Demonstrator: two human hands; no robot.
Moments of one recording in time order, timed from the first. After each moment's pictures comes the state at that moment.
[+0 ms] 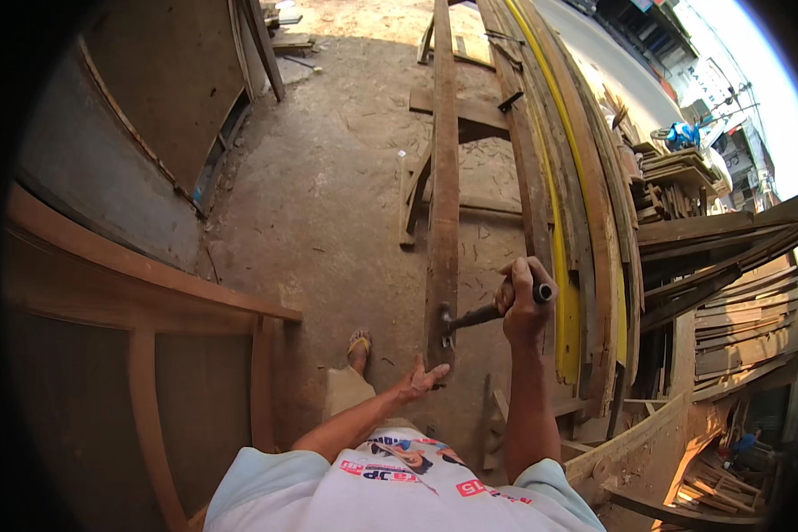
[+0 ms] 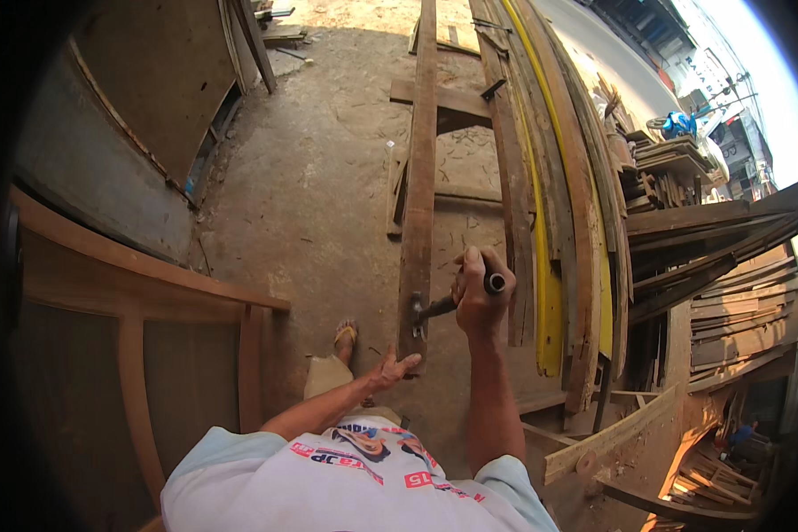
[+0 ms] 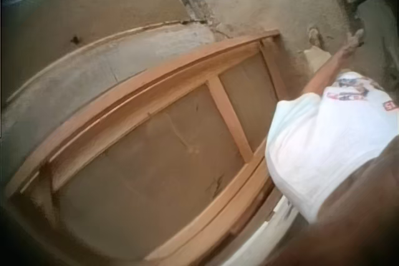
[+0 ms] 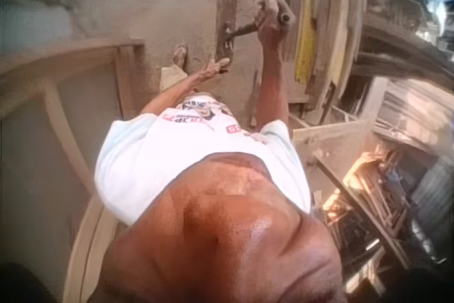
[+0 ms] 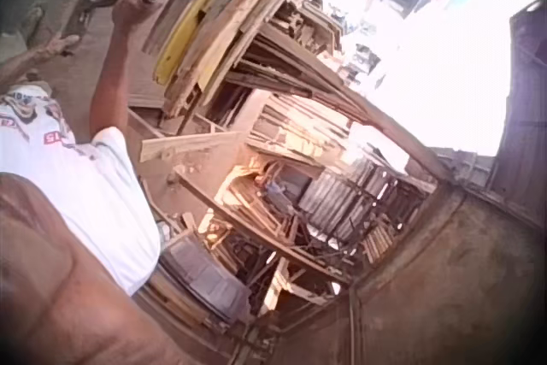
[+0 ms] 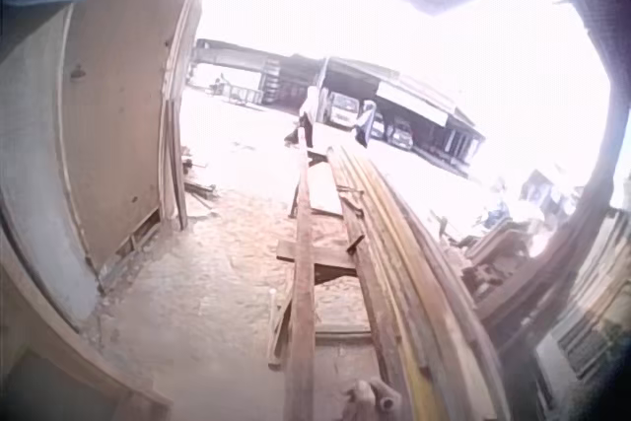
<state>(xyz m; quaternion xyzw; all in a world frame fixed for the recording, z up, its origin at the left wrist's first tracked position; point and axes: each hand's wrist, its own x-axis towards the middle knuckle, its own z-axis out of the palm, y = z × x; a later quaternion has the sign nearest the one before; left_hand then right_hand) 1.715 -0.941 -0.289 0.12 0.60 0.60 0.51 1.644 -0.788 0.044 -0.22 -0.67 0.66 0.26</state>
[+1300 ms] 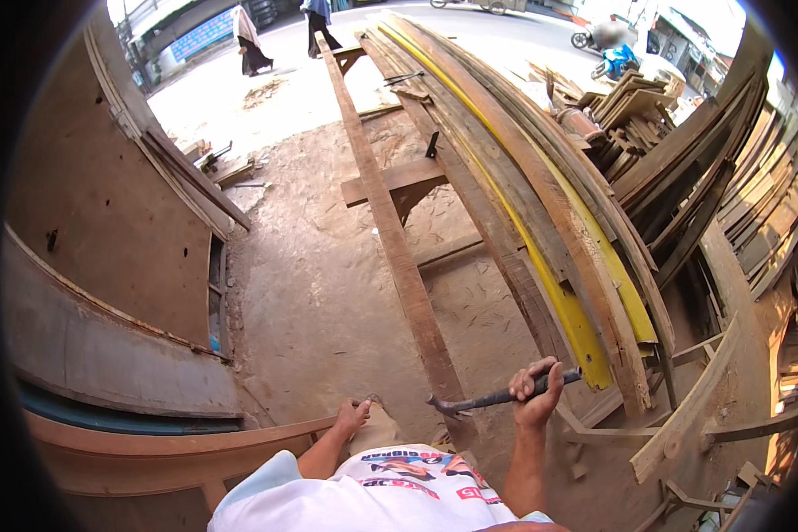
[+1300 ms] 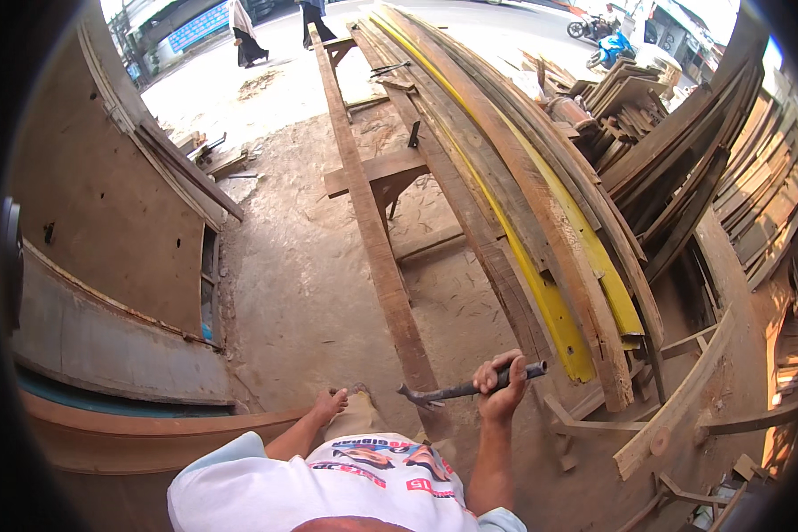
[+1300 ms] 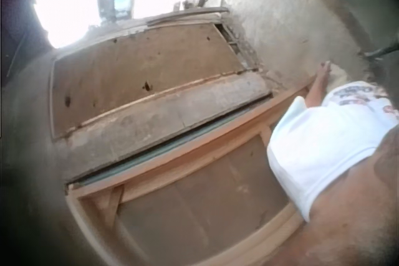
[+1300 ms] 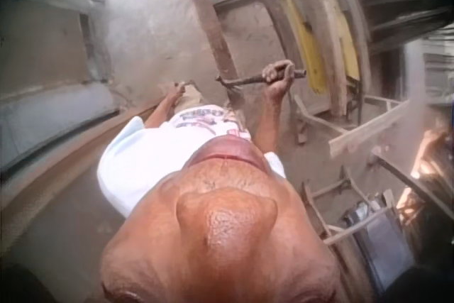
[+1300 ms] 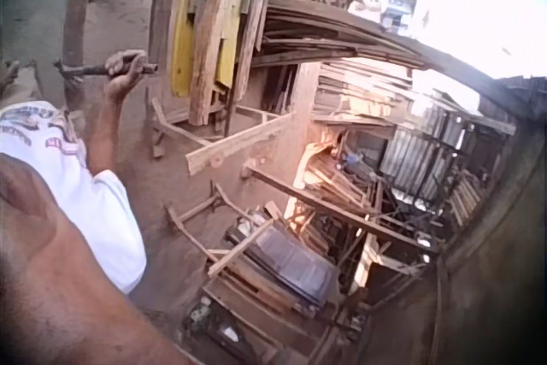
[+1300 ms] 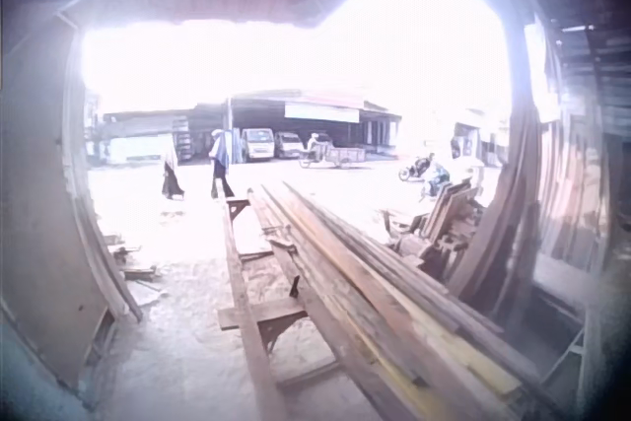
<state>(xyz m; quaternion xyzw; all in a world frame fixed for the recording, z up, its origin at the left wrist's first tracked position) 1.471 -1.049 -0.309 0.00 0.78 0.42 0.45 1.719 -0.746 -0.022 -0.26 -0.33 0.75 0.51</state>
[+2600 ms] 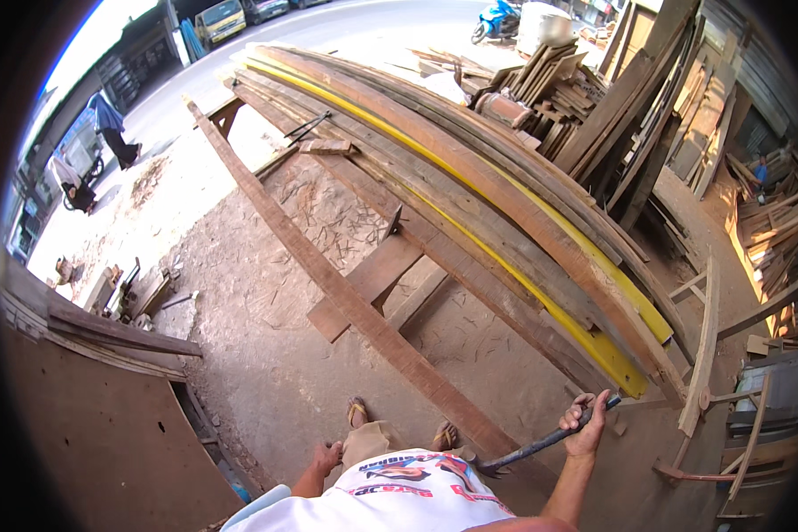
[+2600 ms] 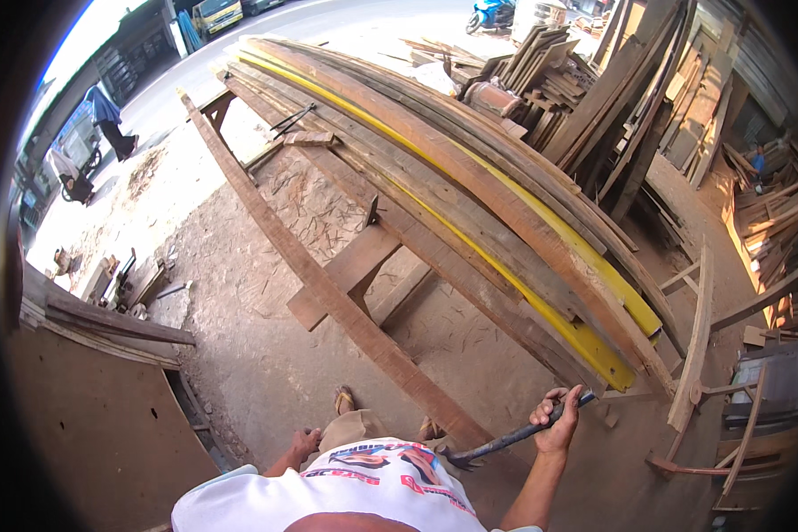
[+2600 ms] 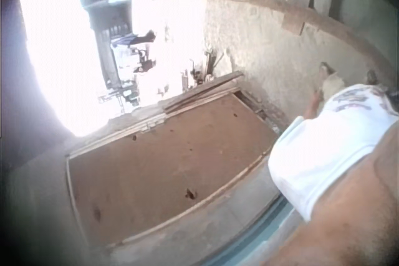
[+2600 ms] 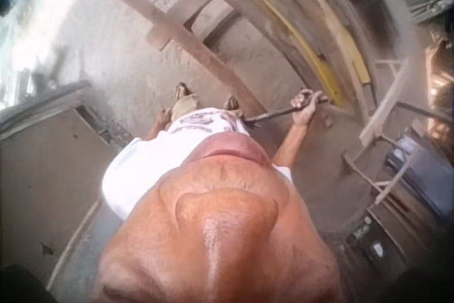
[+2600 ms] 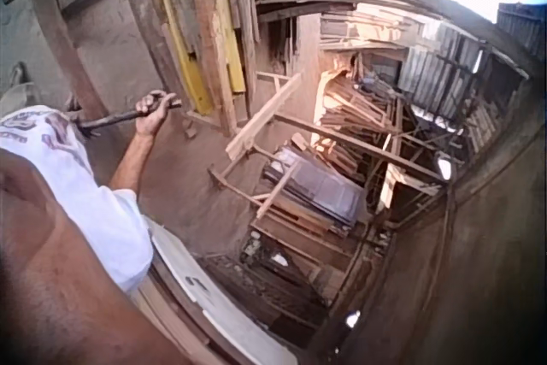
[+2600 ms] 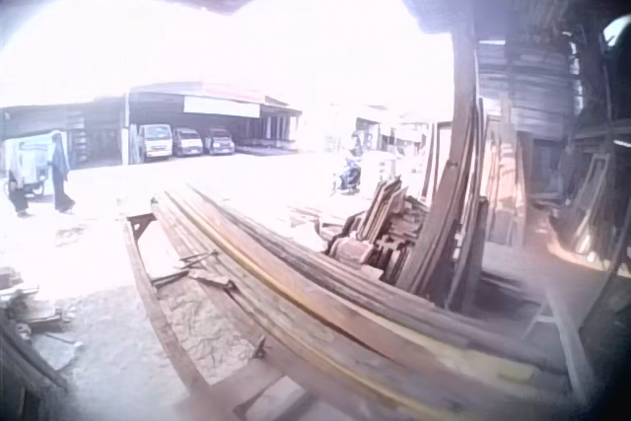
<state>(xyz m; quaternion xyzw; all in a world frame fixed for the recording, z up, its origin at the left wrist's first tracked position) 1.035 -0.907 -0.306 0.06 0.79 0.28 0.54 1.532 -0.667 -0.028 -0.49 -0.17 0.61 0.60</state>
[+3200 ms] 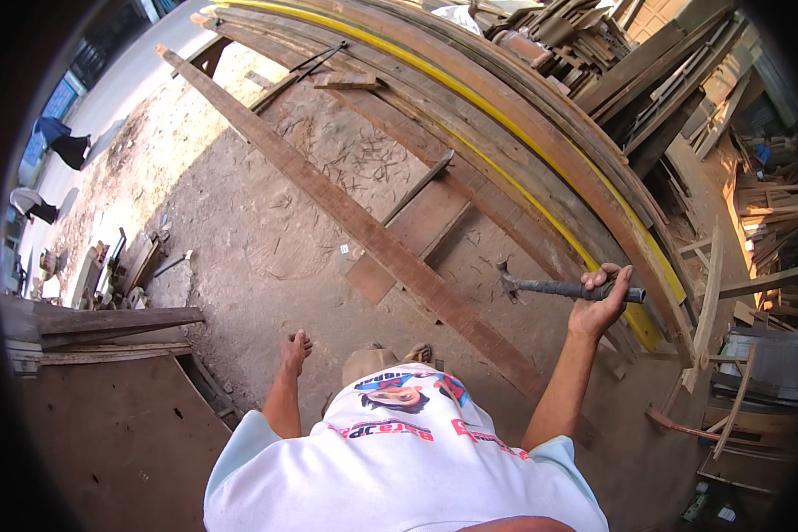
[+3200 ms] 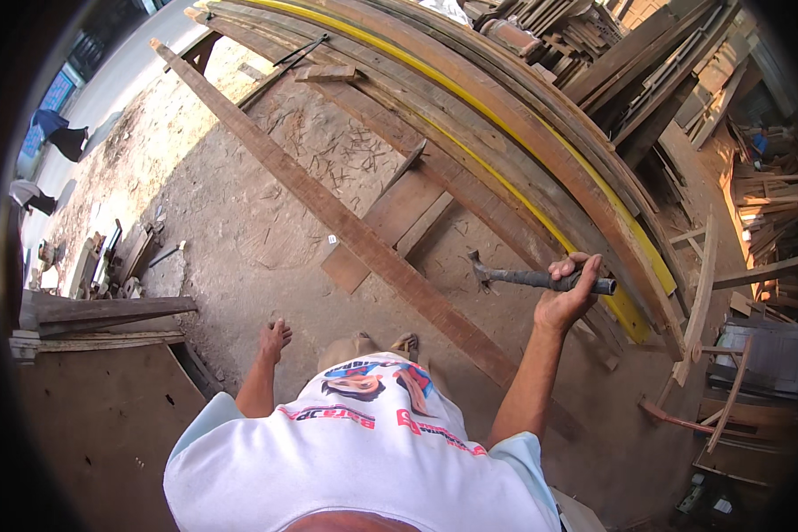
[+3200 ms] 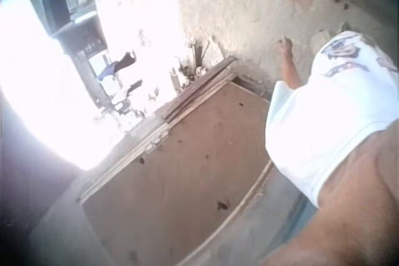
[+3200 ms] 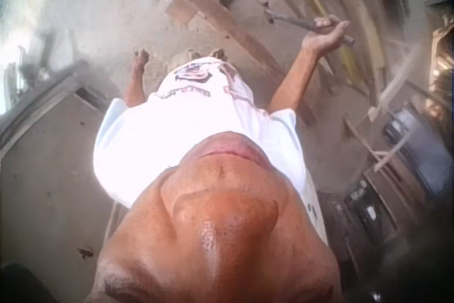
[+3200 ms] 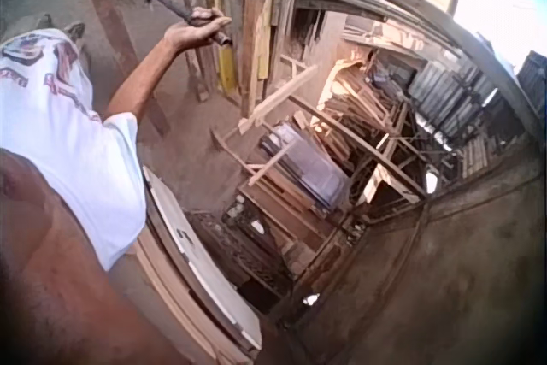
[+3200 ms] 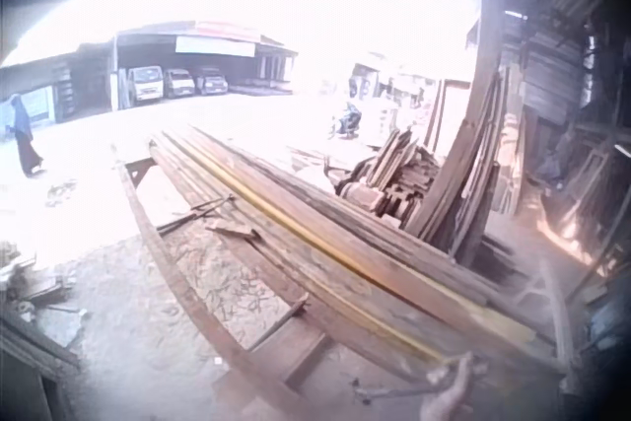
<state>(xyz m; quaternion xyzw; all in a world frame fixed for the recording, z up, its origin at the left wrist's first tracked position) 0.775 -0.793 -0.321 0.05 0.79 0.39 0.48 1.291 -0.537 0.026 -0.43 -0.30 0.40 0.75</state>
